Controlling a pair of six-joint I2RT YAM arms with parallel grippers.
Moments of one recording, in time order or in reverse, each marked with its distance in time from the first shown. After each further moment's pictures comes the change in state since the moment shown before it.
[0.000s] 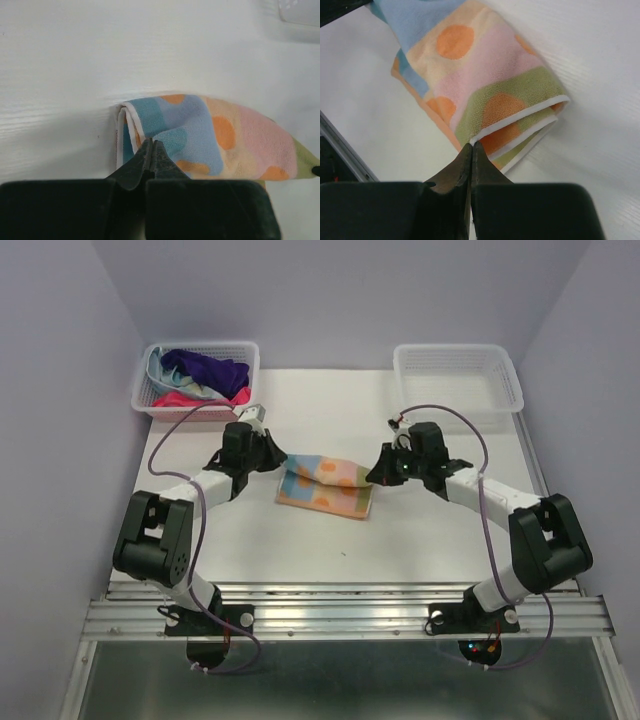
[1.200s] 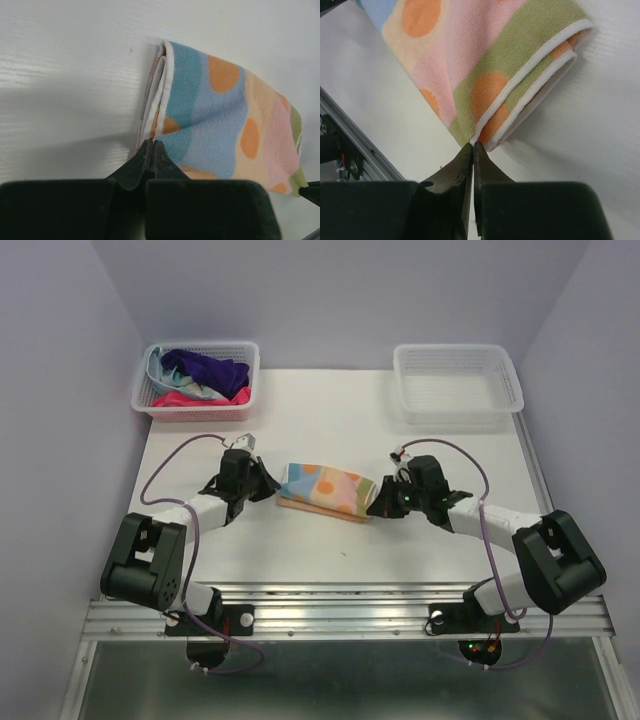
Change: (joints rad) left arm -0.012 -0.159 -0.229 -0.051 -0.091 -0.150; right arm 0.085 -0.126 -0.284 0.113 0.005 0.143
